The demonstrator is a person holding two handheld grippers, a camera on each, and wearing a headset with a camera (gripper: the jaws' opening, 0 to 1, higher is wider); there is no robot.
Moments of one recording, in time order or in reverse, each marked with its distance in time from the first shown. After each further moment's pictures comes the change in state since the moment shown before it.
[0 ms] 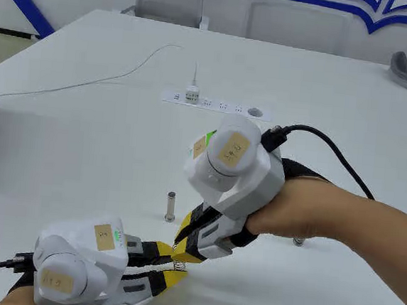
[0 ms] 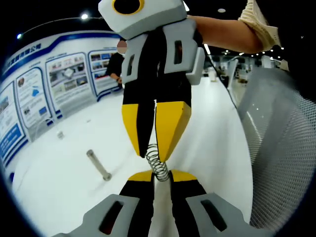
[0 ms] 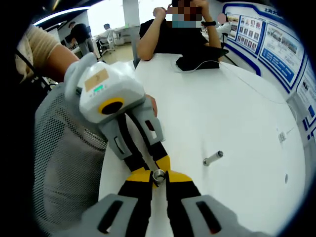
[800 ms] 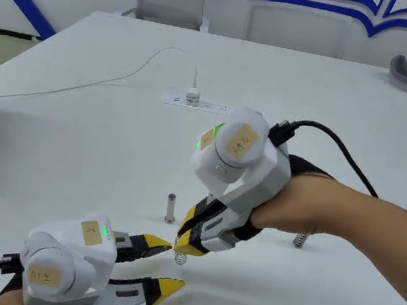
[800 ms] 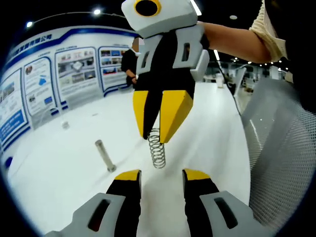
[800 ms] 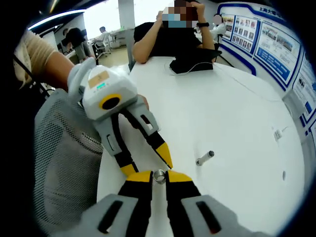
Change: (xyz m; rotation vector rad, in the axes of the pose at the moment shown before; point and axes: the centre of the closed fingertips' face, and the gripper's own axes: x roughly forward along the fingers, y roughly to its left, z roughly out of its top) left arm -0.012 0.009 -0.006 -0.106 -0.014 0.039; right arm -0.010 -0.012 0.003 0.027 -0.020 -0.031
